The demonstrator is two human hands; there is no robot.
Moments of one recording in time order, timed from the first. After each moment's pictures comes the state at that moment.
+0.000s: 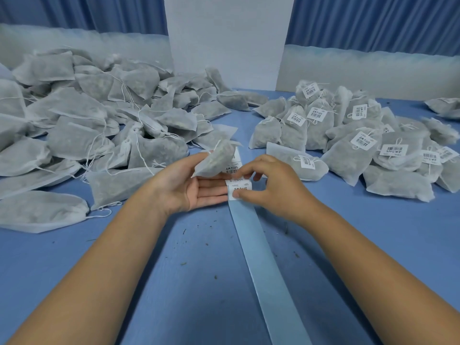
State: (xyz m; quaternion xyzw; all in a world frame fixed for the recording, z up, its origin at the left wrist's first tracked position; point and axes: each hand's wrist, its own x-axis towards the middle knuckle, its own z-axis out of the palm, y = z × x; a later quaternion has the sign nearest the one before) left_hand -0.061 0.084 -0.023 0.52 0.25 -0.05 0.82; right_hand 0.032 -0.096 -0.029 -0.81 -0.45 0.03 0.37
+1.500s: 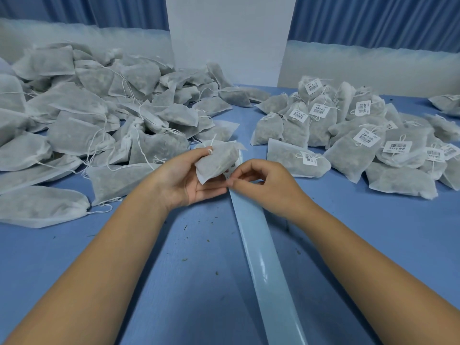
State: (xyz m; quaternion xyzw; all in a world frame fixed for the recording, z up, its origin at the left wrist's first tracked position) left_hand -0.061 0.080 -0.021 0.52 0.25 -0.01 0.82; right_hand 0.019 -0.088 -0.033 -0.74 -0.39 0.14 0.53
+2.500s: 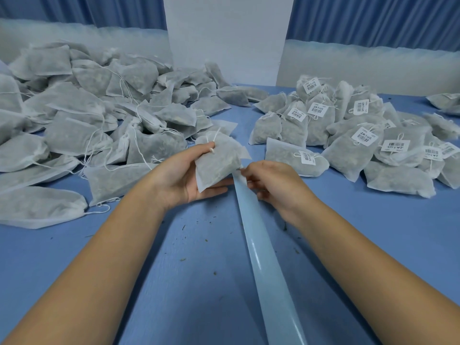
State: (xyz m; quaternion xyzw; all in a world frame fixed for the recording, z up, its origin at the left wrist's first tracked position) left_hand -0.054 0.088 -0.028 0.53 0.20 -0.02 0.82; right_hand 0.022 -0.085 -0.027 -0.72 -0.14 0.27 0.63
